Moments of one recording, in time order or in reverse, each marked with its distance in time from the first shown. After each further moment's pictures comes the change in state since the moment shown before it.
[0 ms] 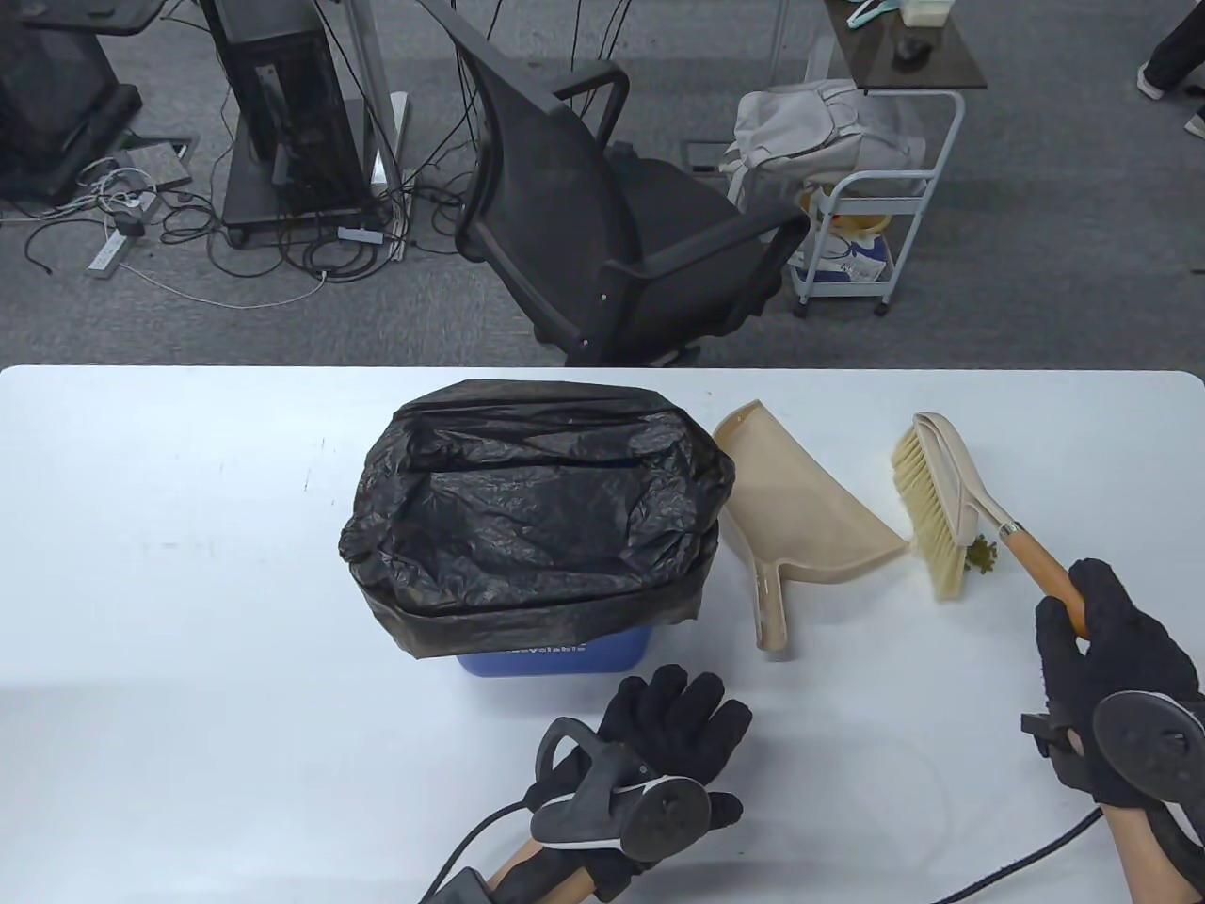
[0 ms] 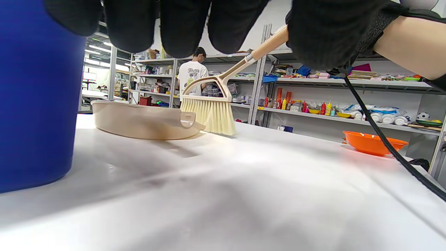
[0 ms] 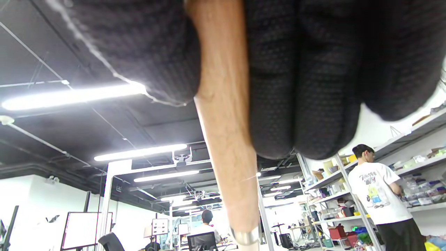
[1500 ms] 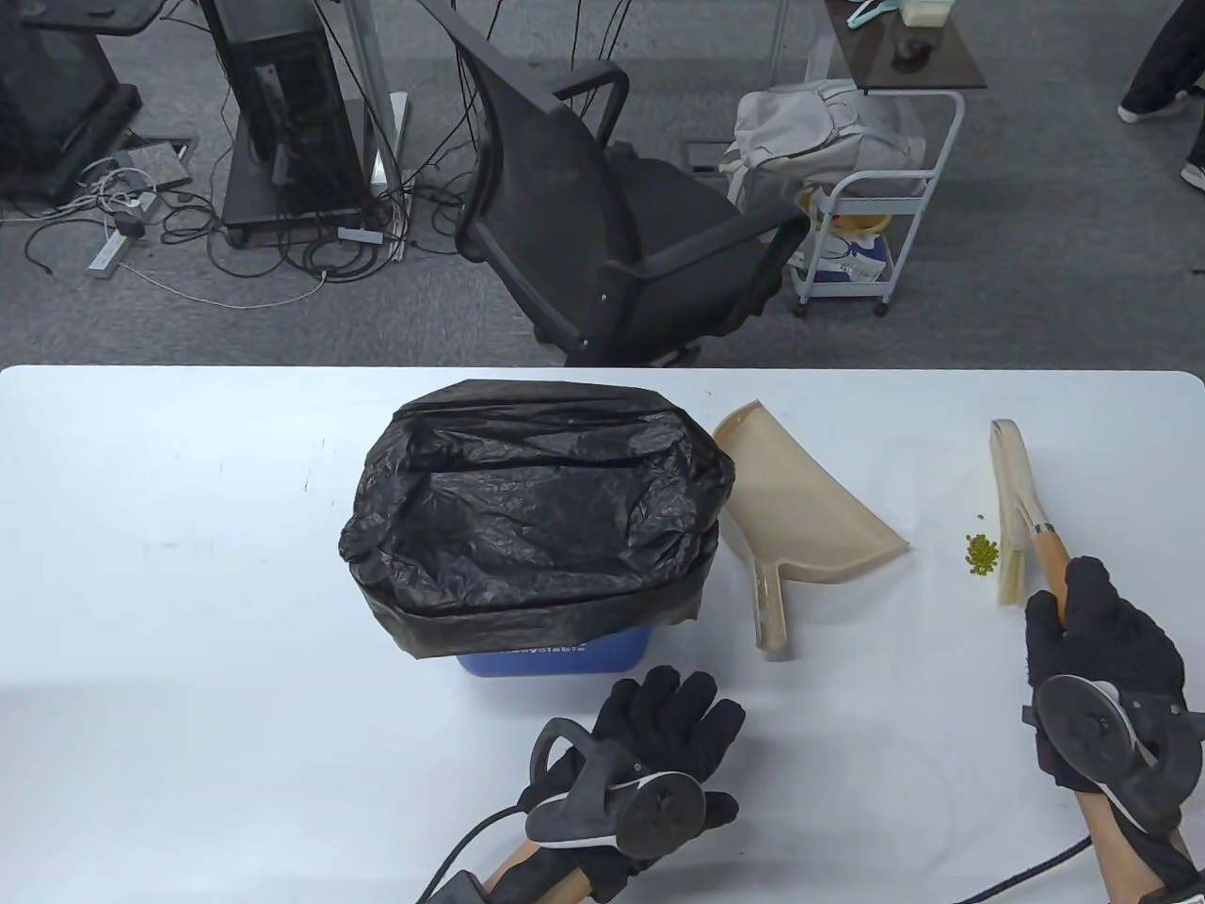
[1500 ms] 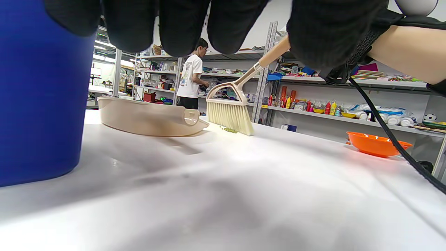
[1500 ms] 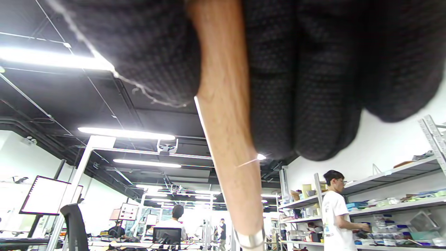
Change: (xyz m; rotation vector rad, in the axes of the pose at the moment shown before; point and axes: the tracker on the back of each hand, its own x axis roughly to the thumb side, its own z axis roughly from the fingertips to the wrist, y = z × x) left_hand -0.003 0.001 0.002 -0.015 0.020 0.017; right_hand 0.017 0.016 0.000 -0.022 -0.022 0.212
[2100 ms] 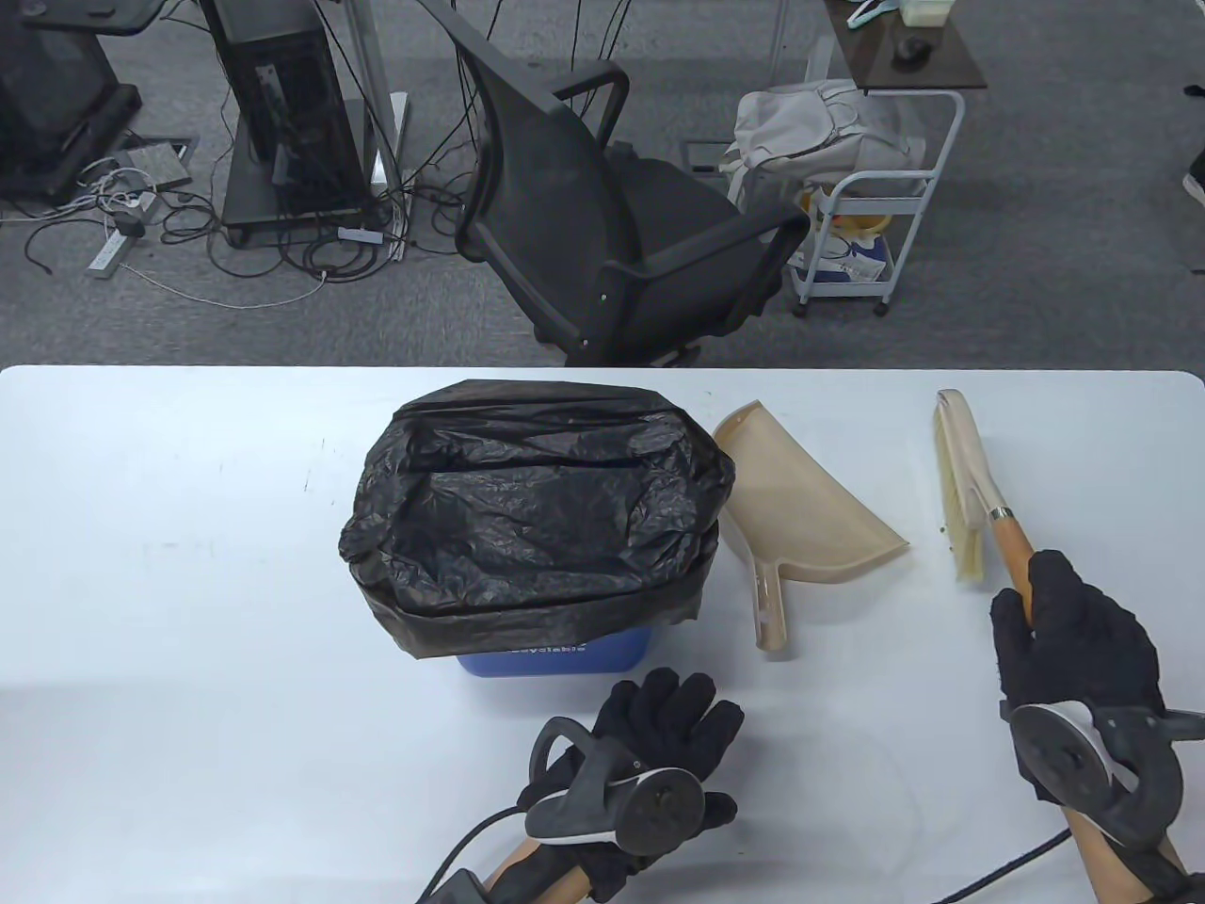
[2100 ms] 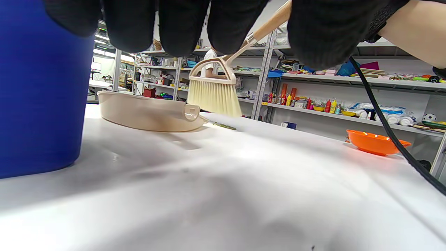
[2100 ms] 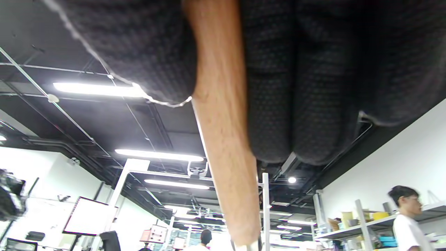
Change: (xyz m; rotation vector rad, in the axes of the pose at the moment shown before) left_hand -0.001 0.000 0.000 -0.018 0.003 0.012; right_hand 0.031 -0.027 0.001 -0.090 -0.131 -0.074
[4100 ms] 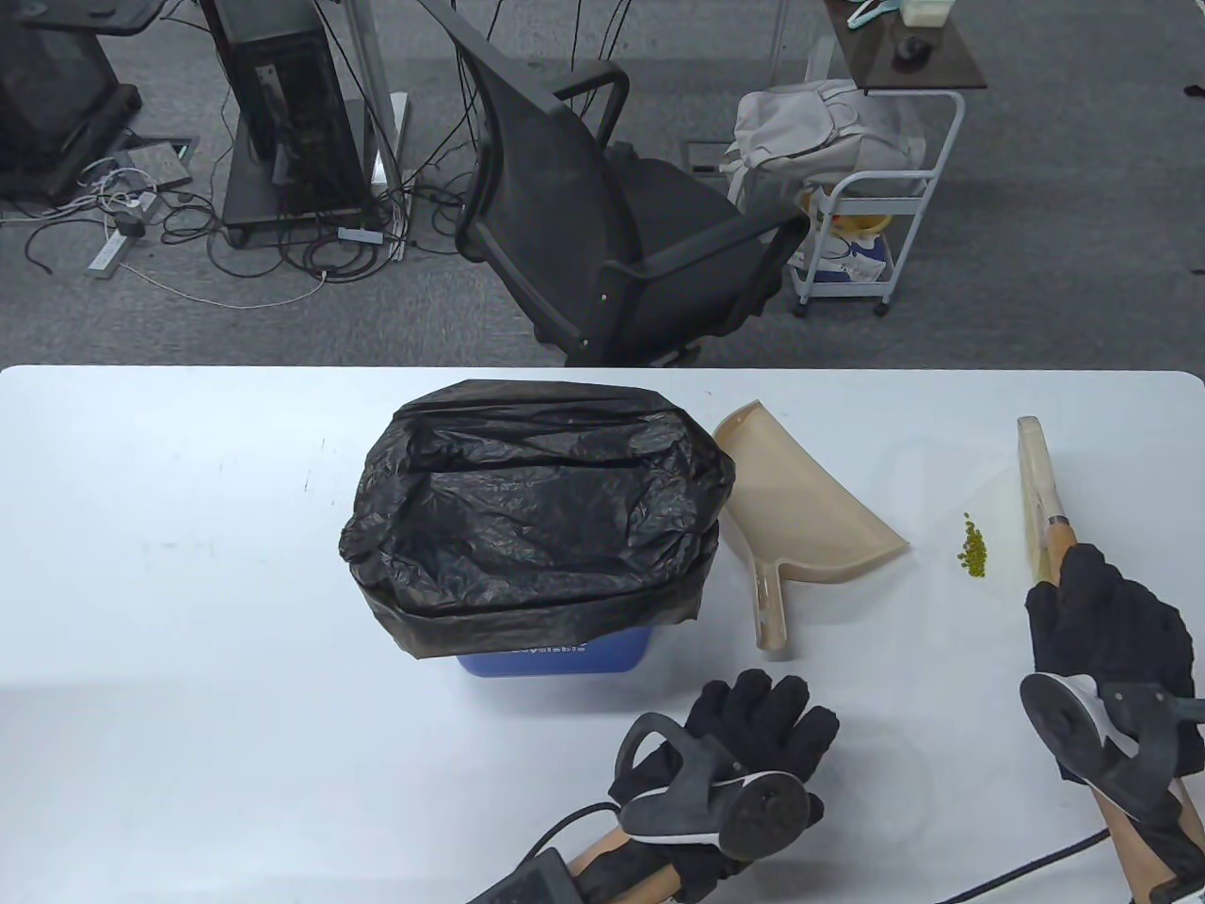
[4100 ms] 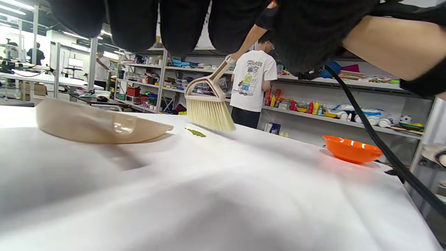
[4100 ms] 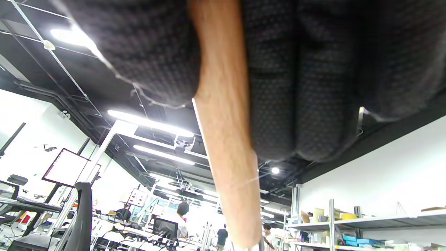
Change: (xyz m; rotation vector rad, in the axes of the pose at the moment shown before) left_hand 0.060 0.009 -0.057 -0.002 -0.038 0.015; right_hand -0.029 0.022 -0.002 0.091 -0.012 0.207
